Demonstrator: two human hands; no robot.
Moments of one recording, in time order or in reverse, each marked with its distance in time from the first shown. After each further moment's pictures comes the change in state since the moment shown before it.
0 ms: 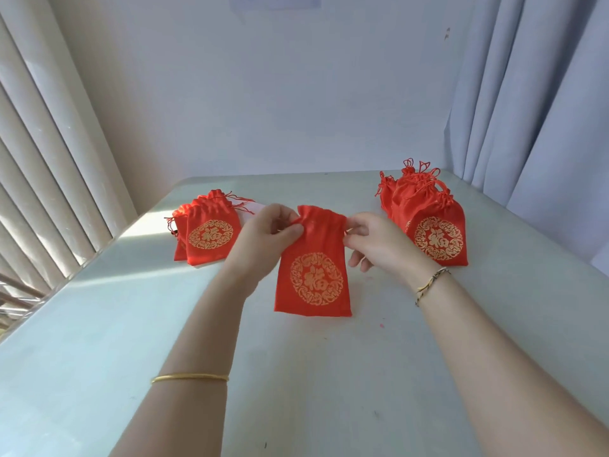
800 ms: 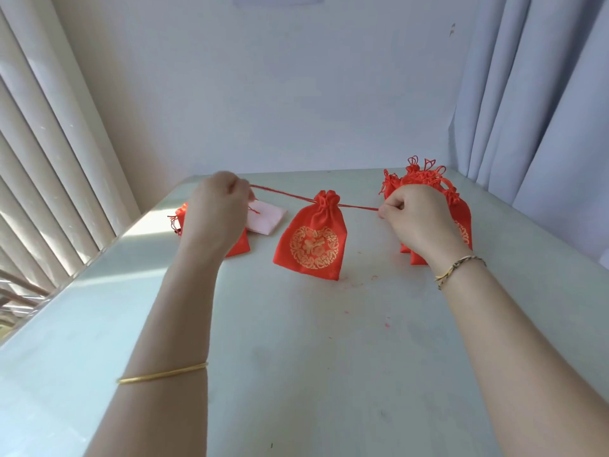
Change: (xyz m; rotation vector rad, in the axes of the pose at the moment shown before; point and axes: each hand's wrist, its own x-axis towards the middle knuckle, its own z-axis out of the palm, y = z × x) left_hand 0.002 0.035 -0.042 0.382 0.420 0.032; right_hand 0.000 -0.007 -0.035 -0.440 0.417 -0.123
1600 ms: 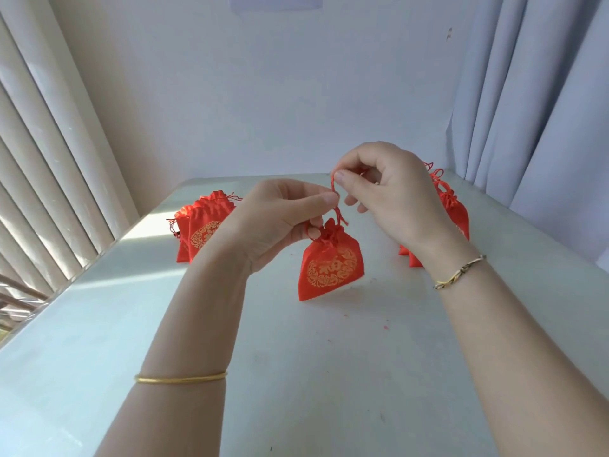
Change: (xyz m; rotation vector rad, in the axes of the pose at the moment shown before) left_hand -0.025 0.039 0.016 -0.676 -0.673 -0.089; right_hand -0.012 -0.062 -0.020 0.453 0.012 -0.324
